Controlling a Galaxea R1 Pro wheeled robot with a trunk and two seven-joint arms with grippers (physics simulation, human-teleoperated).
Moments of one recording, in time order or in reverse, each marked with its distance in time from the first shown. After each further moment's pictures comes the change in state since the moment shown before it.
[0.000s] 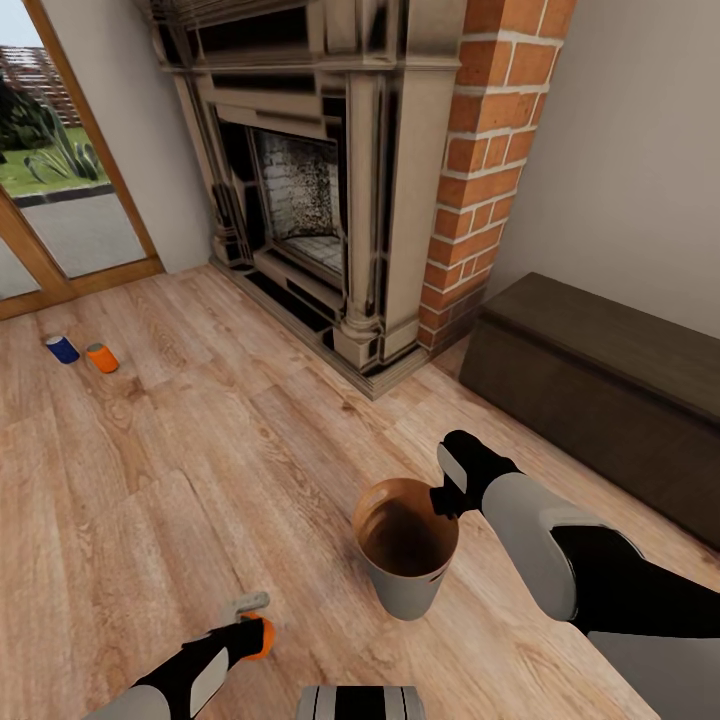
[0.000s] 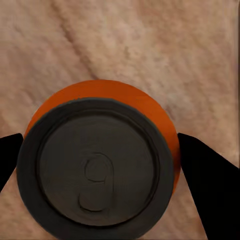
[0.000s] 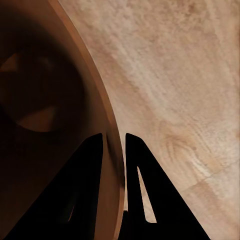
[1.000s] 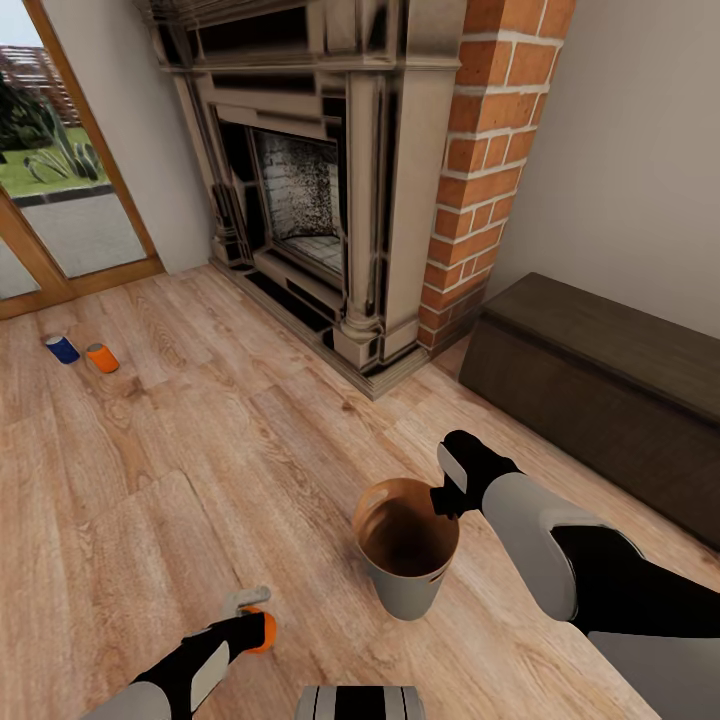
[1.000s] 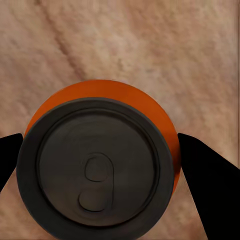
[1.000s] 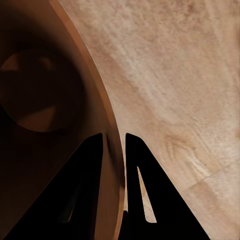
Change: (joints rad) left arm 0.000 0.001 0.002 -0.031 0.004 0.019 -0.008; right arm 0.000 -0.001 0.000 0.000 0.000 0.000 -0.001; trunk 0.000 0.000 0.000
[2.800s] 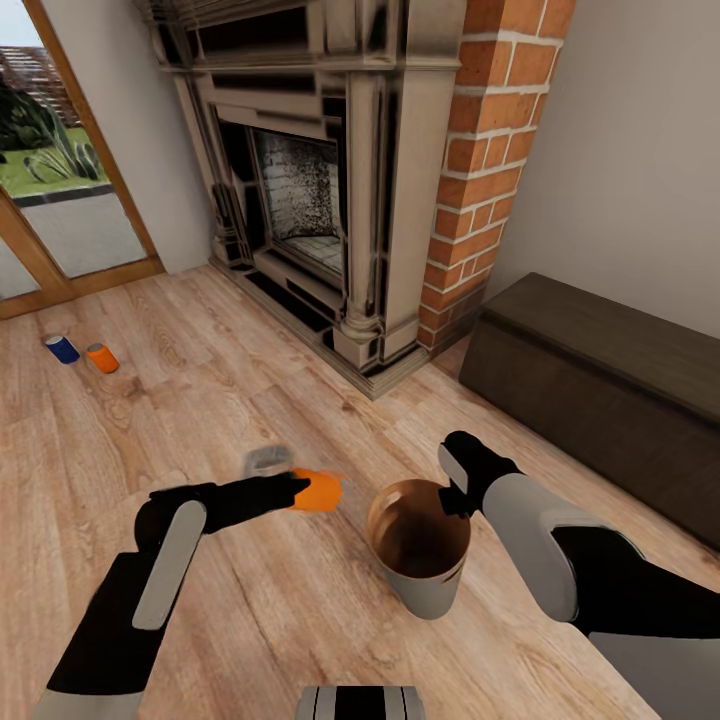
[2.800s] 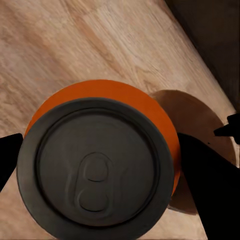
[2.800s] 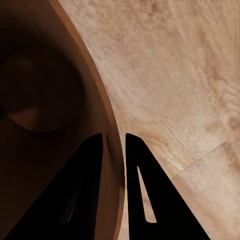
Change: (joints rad) left arm 0.118 0.011 0.002 -1.377 0.315 0.961 0.003; right arm 0.003 -0.002 0.000 -0.002 0.002 0.000 -0.108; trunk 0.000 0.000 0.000
